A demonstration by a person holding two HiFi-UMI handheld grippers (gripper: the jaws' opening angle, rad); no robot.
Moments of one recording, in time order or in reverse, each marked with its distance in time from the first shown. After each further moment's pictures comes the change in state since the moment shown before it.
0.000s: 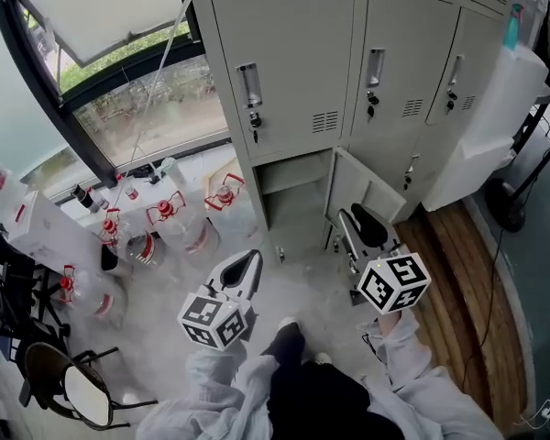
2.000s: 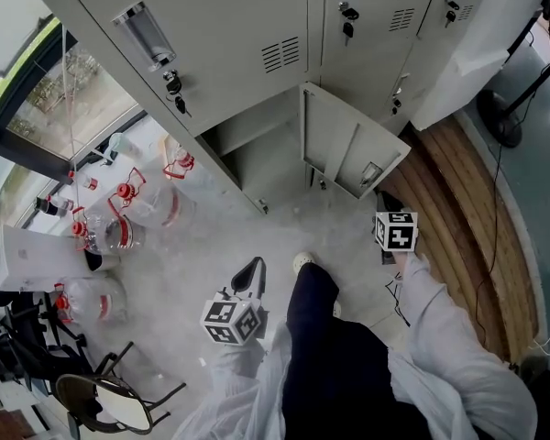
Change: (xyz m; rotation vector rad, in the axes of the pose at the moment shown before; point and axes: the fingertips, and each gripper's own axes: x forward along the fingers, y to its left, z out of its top) left arm 0.055 0.040 -0.202 -0.203 0.341 0.014; right arm -0.059 -0.262 -0.293 -0.059 0.640 -0.594
